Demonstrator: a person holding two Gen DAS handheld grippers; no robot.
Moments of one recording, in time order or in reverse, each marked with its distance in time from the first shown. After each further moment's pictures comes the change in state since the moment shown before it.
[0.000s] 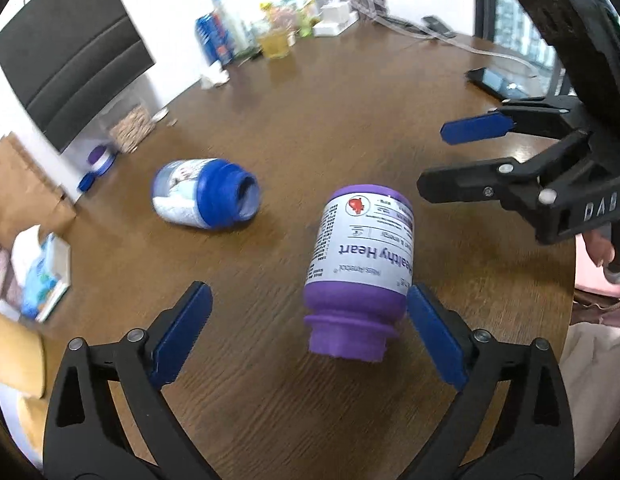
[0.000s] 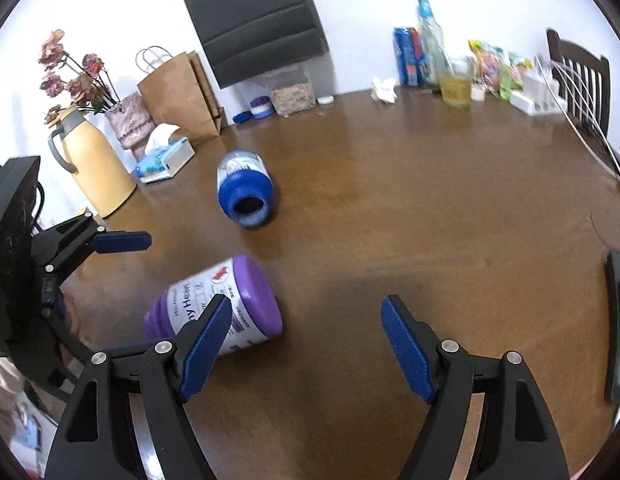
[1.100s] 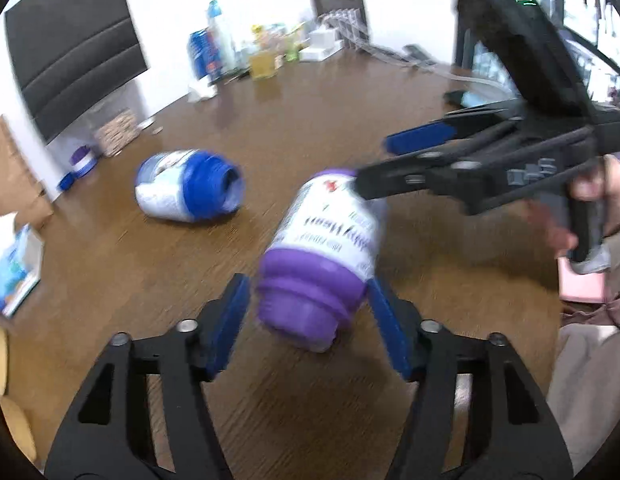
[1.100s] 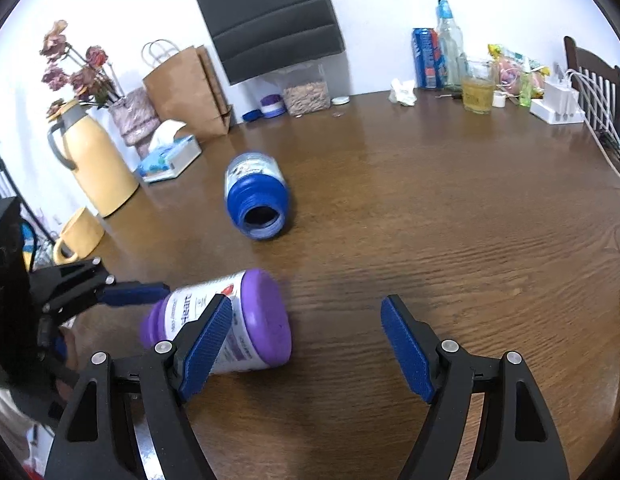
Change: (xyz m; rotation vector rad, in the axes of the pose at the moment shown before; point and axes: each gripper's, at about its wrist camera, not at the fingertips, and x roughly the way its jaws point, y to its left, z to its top) left arm 0.006 0.010 -0.040 -0.050 -0.150 -0.094; right arm 0.027 0.013 0.002 -0.029 0.019 0.033
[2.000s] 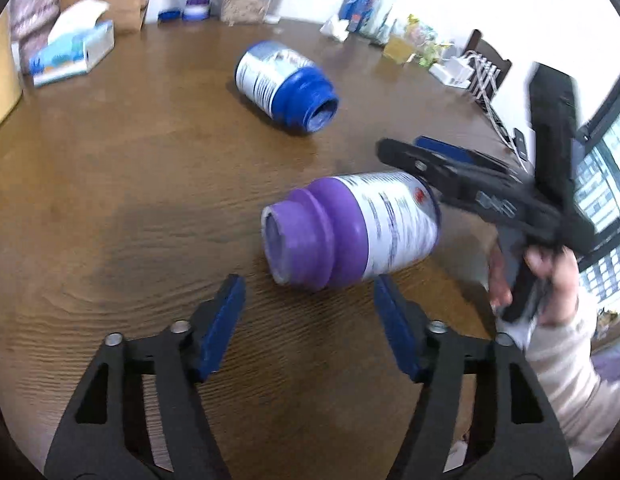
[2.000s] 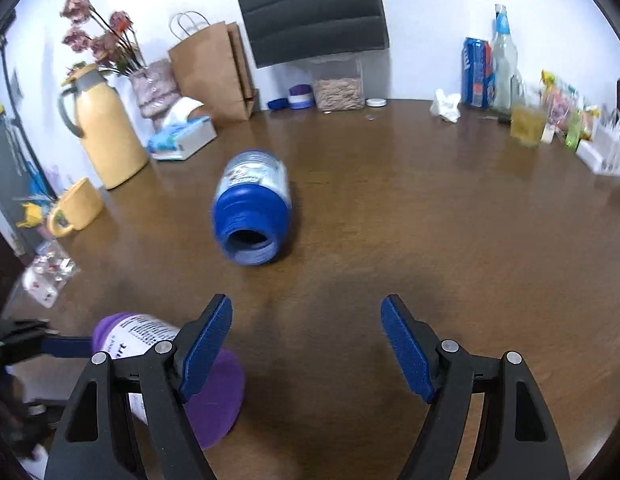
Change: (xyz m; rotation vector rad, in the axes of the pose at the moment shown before) left arm 0.007 0.011 -0.020 -0.704 0.109 -0.006; right arm 0.042 -0.016 0.026 -0.152 0.008 0.066
